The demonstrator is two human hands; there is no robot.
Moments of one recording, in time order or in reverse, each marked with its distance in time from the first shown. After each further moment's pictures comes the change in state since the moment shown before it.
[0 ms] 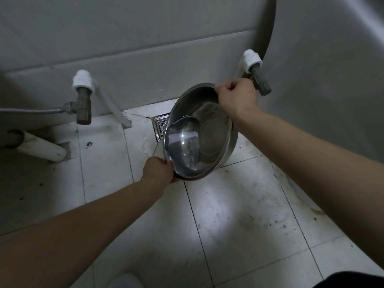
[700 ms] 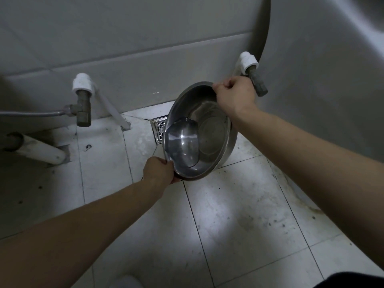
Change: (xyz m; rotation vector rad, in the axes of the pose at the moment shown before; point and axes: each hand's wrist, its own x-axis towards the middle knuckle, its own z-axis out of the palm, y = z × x) left_hand -0.002 0.004 0.000 -0.054 -0.046 -0.007; right_hand -0.005 -0.005 -0.005 0.014 0.012 -0.029
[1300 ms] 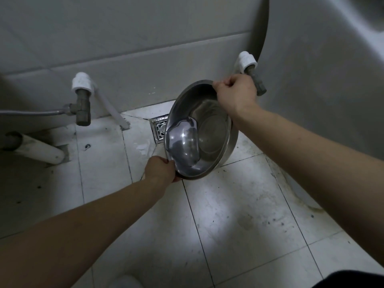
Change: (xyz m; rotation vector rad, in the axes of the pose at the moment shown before) left_hand -0.001 -0.001 0.005 0.047 0.013 0.026; right_hand 0.000 -0.002 -0.003 -0.008 0.014 -0.021
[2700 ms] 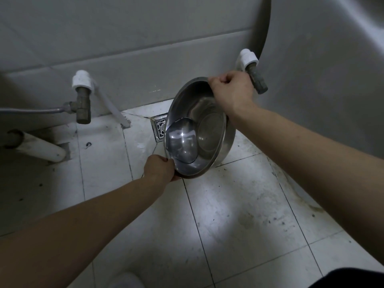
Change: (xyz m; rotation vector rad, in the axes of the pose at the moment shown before) left_hand -0.001 0.002 -0.003 -0.001 -0.007 -0.018; right_hand 0.002 0.003 0.009 0.028 -0.001 -0.065
